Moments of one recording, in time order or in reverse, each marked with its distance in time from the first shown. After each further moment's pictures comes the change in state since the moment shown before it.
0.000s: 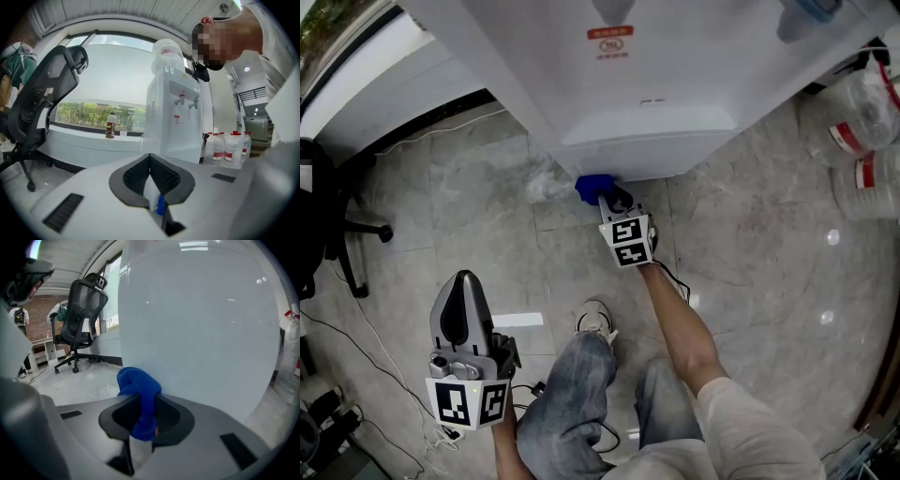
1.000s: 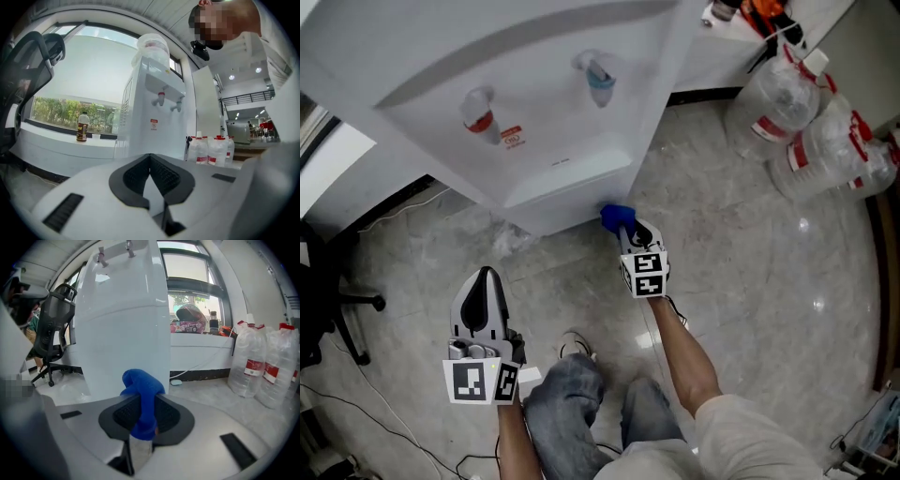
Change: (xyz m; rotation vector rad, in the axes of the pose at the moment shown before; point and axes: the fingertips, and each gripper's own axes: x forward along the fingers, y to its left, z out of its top) left arm 0.068 -0.089 0.026 0.024 -0.027 -0.229; right arm -0.143 -0.147 0.020 0.145 -0.043 -0.324
